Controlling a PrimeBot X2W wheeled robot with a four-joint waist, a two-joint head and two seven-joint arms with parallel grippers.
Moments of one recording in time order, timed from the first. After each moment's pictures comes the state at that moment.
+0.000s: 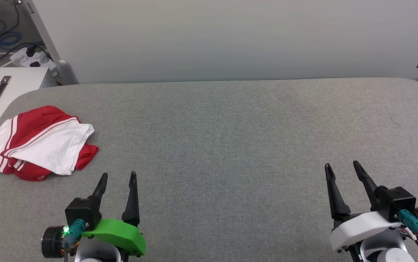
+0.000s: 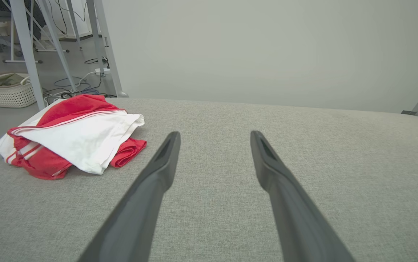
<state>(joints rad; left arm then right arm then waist) 0.02 0.05 -0.01 0.08 -0.14 -0.05 -0.12 0.01 -0.05 0.01 0.03 0.08 0.13 -0.12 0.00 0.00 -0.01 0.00</state>
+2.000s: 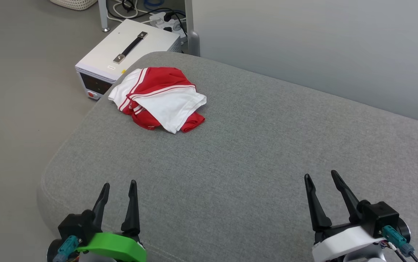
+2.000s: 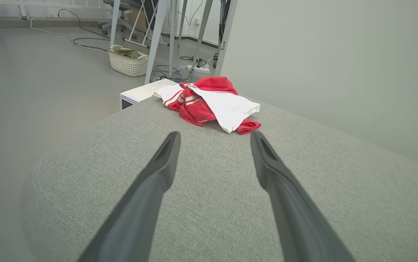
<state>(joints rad) 0.04 0.05 -0.02 0.16 -0.26 -0.10 -0.25 0.03 -0.05 0.12 0.09 0.15 0.13 -0.25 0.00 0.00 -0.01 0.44</state>
